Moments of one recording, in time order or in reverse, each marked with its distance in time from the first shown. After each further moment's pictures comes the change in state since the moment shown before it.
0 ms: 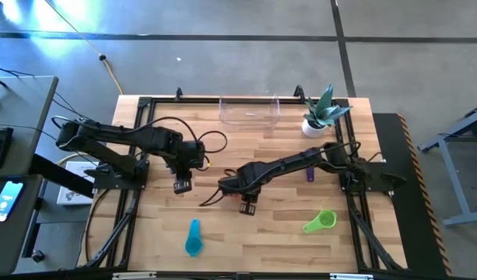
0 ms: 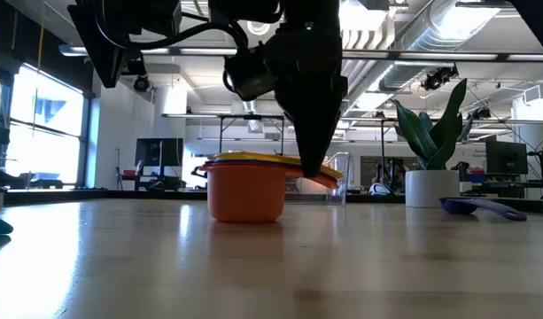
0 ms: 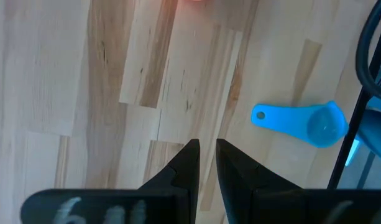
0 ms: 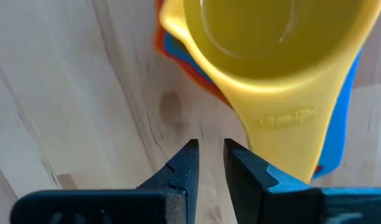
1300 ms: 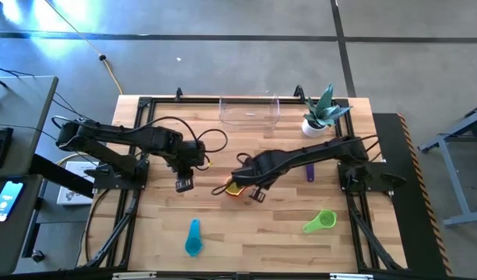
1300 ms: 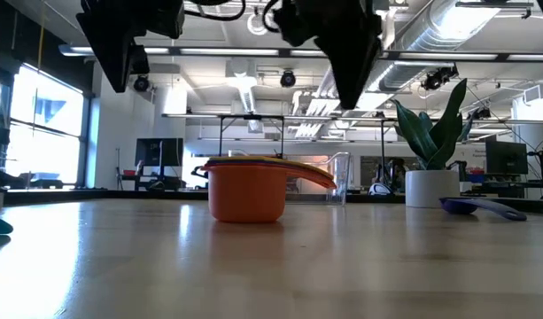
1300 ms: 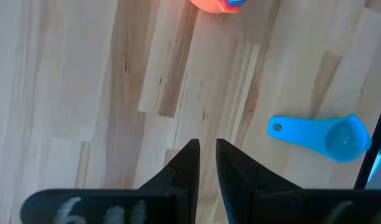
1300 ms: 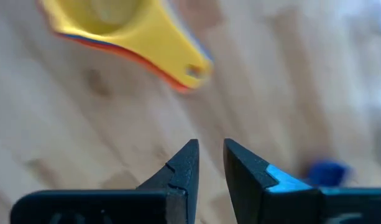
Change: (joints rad) left arm 0.000 0.000 0.000 0.018 -0.074 -0.002; right arm 0.008 -0.195 0.000 -0.269 0.200 0.287
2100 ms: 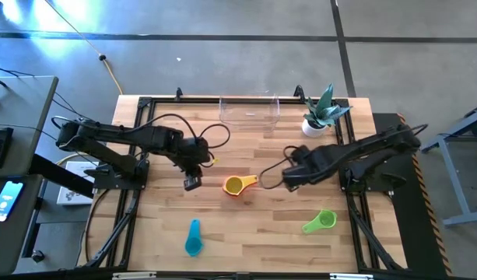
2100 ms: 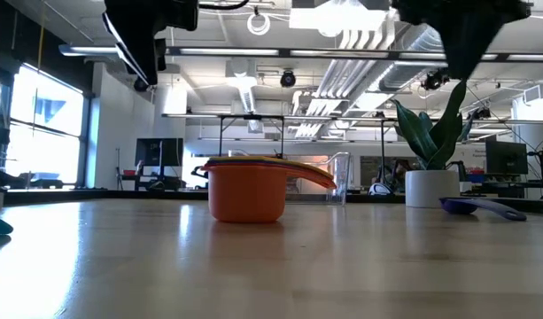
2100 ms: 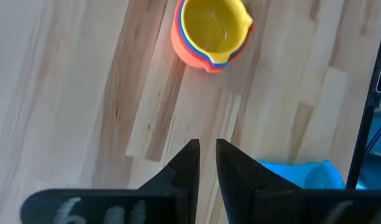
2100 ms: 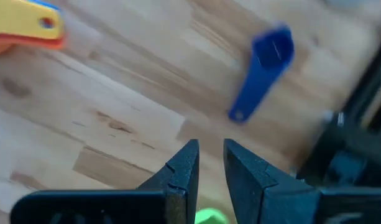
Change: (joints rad) left arm 0.013 0.000 0.000 0.157 -0.004 -0.054; right arm 0.107 -0.520 -0.499 -0.033 0.034 0.686
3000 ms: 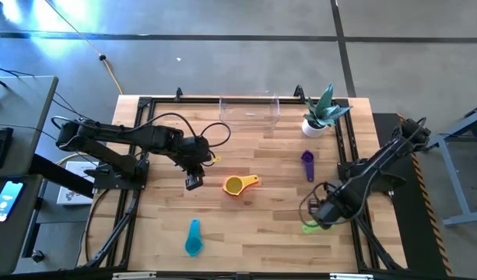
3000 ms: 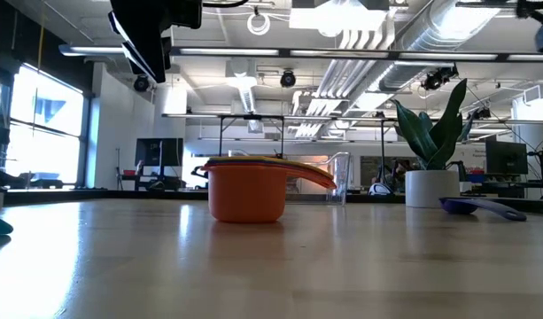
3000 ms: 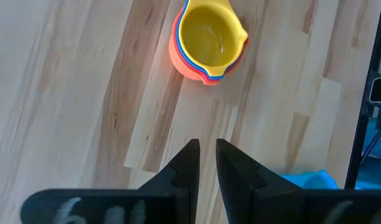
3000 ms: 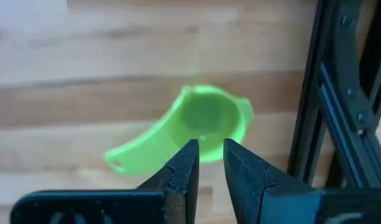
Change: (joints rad) left arm 0.005 0.000 0.000 0.036 0.000 0.001; right arm 0.435 -0.154 -0.427 0.311 -0.314 0.971
